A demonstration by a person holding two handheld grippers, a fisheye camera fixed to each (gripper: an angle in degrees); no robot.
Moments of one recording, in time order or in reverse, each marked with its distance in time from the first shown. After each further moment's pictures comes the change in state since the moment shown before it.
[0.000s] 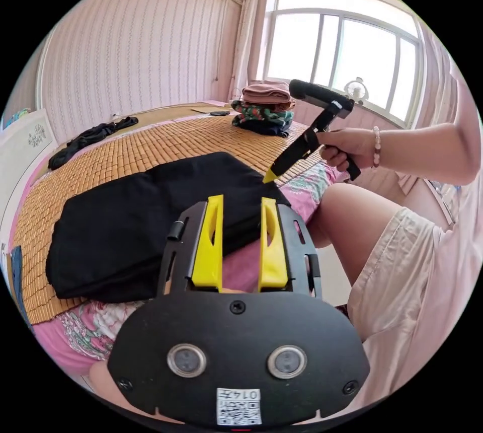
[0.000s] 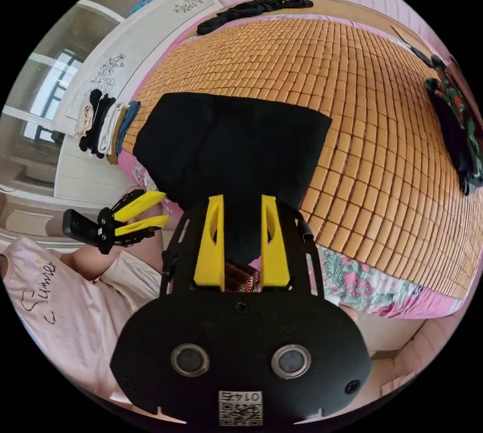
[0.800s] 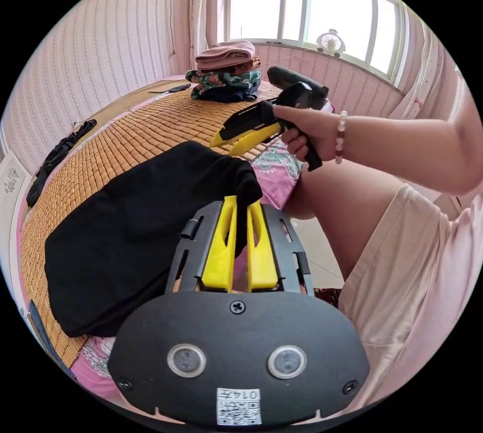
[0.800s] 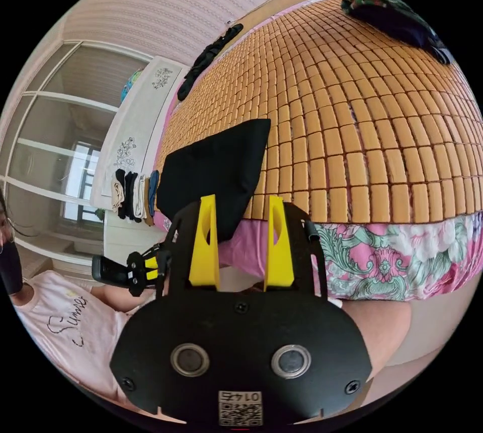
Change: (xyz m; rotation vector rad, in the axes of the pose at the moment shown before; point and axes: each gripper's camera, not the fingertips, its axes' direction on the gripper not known) left arm 0.044 -0.039 0.057 -0.220 0.075 0.175; right arm 0.187 0.086 -0.001 0.329 -0.381 0.243
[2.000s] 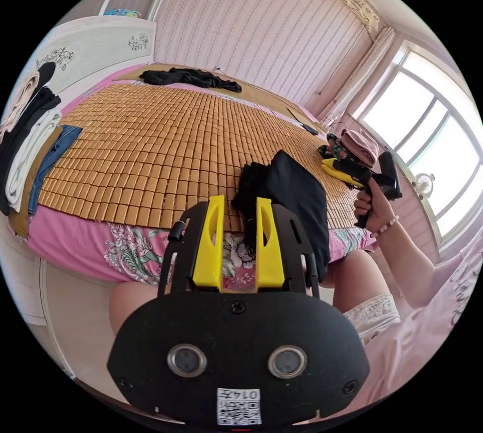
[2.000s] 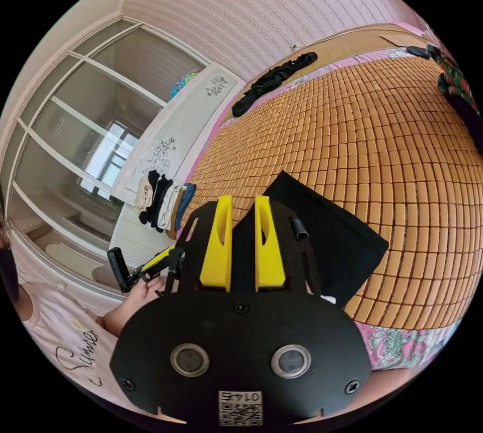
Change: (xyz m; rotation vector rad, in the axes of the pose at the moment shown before) left arm -0.238 0.123 -0.161 0.175 -0.191 -0.794; right arm -0.116 -0.008 0.055 0.071 0.002 -0.282
